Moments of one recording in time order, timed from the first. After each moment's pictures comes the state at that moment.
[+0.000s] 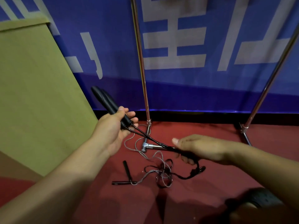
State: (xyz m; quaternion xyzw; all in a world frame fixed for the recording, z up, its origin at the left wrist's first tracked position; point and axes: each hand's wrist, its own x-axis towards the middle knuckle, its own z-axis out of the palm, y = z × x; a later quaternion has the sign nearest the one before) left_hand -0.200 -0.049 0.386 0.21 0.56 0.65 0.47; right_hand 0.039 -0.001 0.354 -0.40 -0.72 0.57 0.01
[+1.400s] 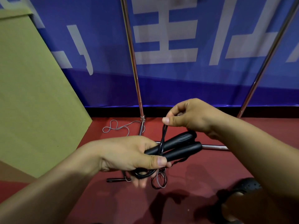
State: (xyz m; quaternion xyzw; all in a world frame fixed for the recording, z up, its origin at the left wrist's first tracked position) left_hand -0.162 -0.089 0.404 0.58 0.49 0.09 0.65; right_hand 0.030 0.011 0.402 -0.46 -0.70 0.49 0.23
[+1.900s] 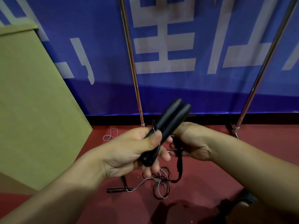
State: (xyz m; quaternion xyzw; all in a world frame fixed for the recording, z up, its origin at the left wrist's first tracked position) left_hand -0.152 -0.088 0.417 0.48 0.44 0.33 0.68; right_hand 0.010 0.003 0.377 -0.43 -0.53 0.71 0.17
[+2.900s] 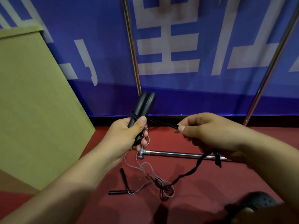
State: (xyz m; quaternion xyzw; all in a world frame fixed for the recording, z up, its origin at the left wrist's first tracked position) left_hand -0.167 -0.056 0.394 0.43 0.61 0.50 0.44; right_hand 0.050 -0.009 0.418 -0.46 -0.66 0.56 0.20
